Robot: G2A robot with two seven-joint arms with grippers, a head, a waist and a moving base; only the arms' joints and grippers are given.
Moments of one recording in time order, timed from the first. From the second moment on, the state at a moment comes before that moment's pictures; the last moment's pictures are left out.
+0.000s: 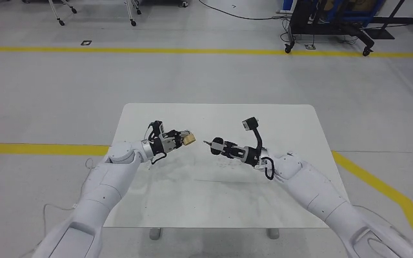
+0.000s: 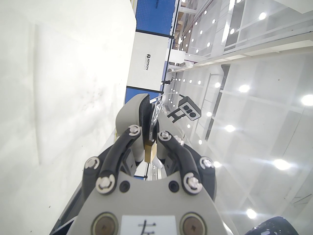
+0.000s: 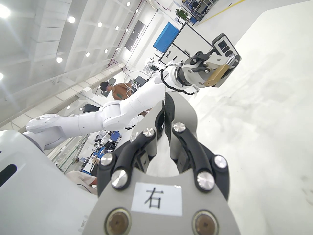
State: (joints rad) left arm 0.81 -1.25 -0.96 -0.73 -0.66 -0.13 -1.02; right arm -0.93 -1.08 0.68 -1.15 0.41 -0.80 0.59
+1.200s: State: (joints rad) left arm 0.86 -1.22 -0.98 -0.96 -0.64 0.45 -1.01; right arm -1.08 -0.98 0.96 -1.68 -0.86 -0.67 0.43
